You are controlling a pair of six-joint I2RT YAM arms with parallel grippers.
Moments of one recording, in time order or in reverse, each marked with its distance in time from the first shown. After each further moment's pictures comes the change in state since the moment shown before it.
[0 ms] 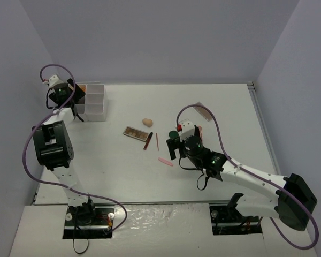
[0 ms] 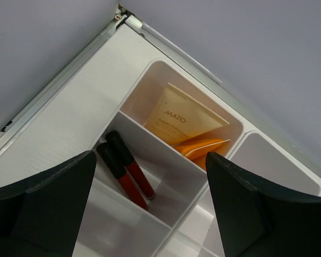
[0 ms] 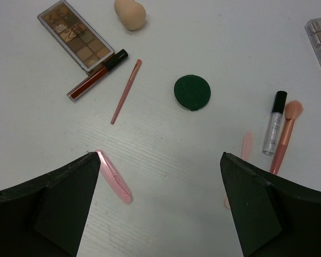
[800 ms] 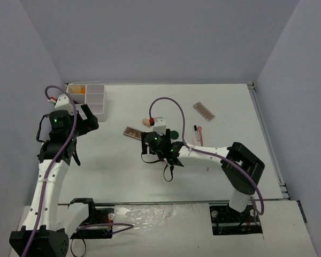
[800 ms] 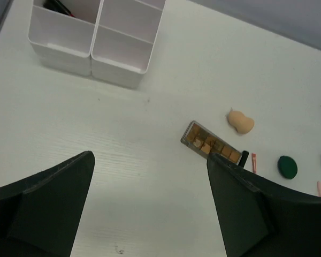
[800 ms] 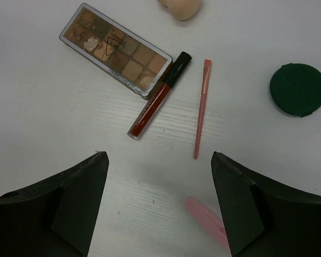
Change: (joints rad) left arm -0.217 -1.028 -0.418 -0.690 0.122 0.159; right arm 0.136 0.586 0.425 -0.063 0.145 0.420
